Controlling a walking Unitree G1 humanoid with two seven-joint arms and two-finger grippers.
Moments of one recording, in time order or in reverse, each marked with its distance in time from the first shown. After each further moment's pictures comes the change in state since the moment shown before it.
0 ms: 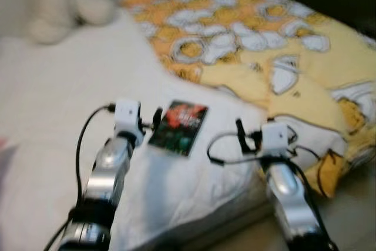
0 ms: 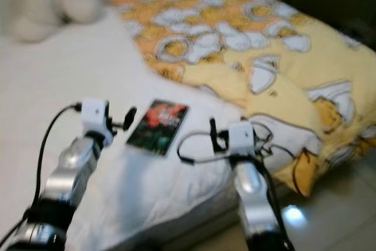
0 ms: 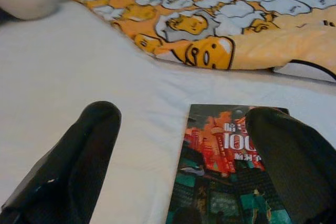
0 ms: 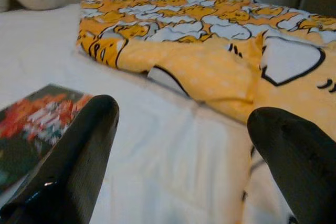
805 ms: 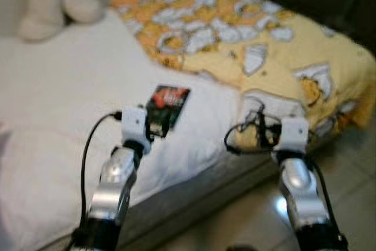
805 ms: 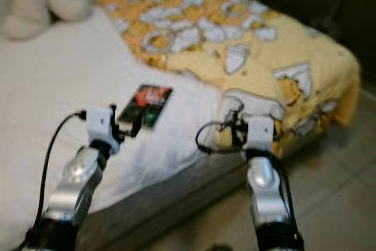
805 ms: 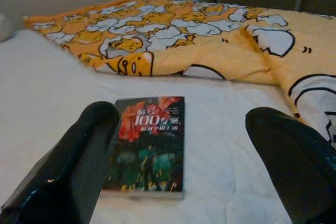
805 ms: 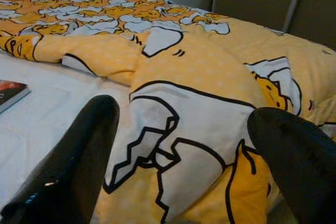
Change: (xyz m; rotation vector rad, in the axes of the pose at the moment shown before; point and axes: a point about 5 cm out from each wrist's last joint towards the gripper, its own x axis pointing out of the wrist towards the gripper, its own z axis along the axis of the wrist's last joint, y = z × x) left arm -0.026 -0.020 0.000 -0.004 -0.094 -0.043; right arm 0.012 -0.021 0.001 0.007 0.008 -0.145
